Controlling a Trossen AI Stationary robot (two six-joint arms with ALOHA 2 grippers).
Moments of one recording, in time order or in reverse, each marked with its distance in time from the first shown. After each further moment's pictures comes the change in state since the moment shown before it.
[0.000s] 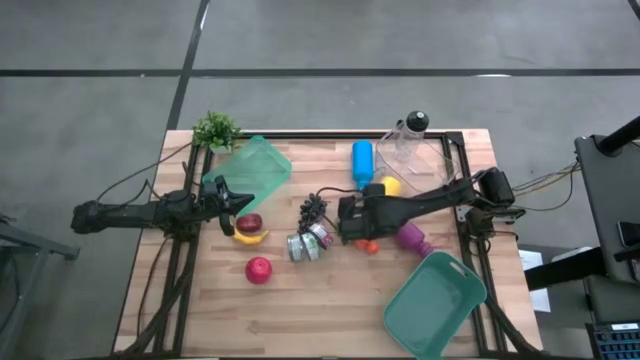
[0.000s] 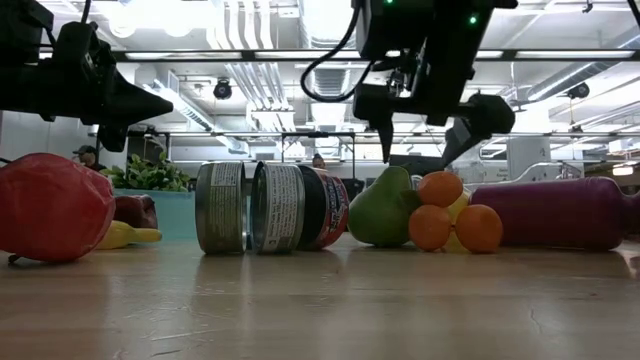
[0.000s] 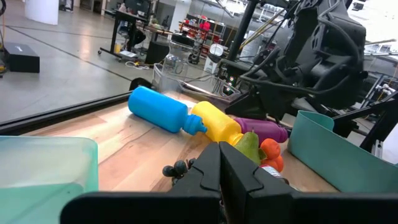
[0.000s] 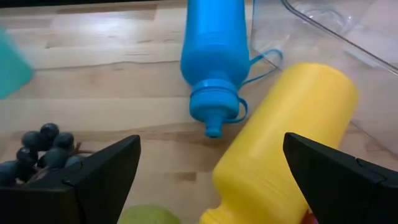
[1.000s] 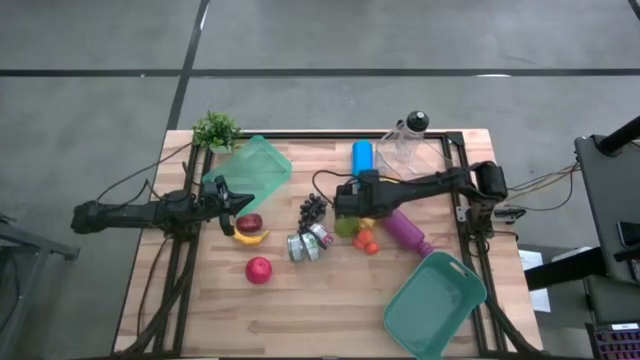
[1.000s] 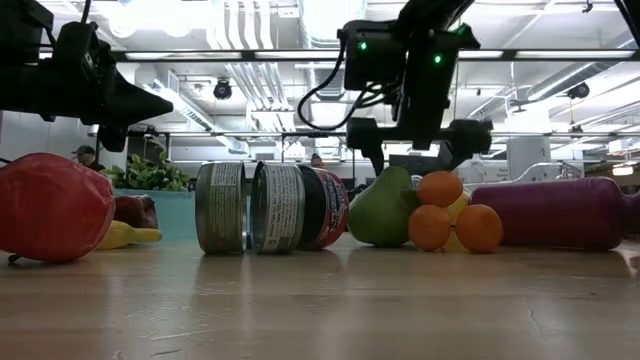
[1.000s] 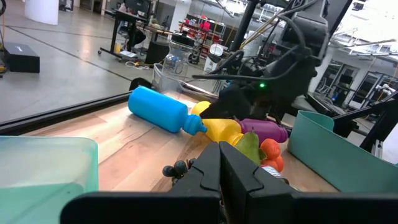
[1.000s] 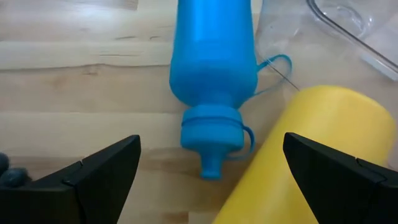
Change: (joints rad) left arm 0.000 0.000 0.000 0.000 0.000 0.000; right arm -0.167 0.024 -0.032 0.151 -0.090 -0.226
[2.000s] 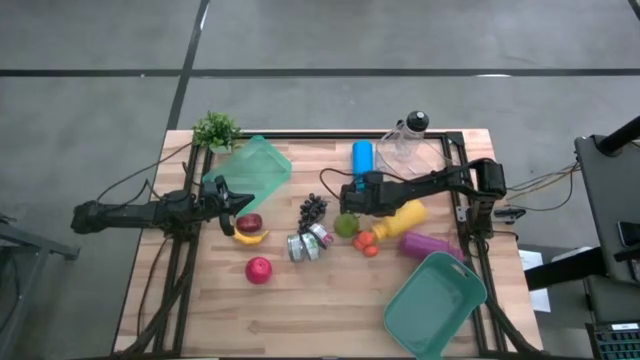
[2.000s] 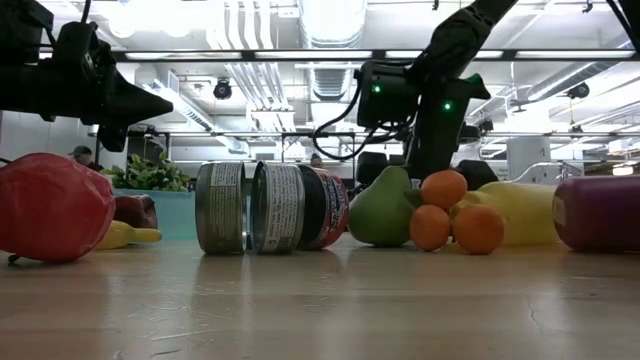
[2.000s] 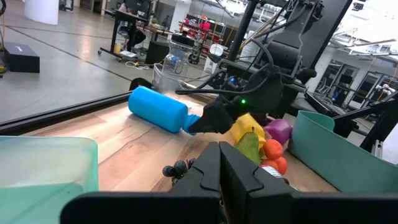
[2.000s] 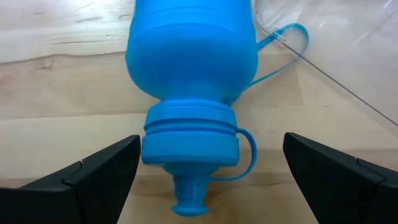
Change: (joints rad) left arm 0.000 0.000 0.000 0.000 0.000 0.000; right arm -0.063 0.000 -0.211 0.307 -0.038 -0.034
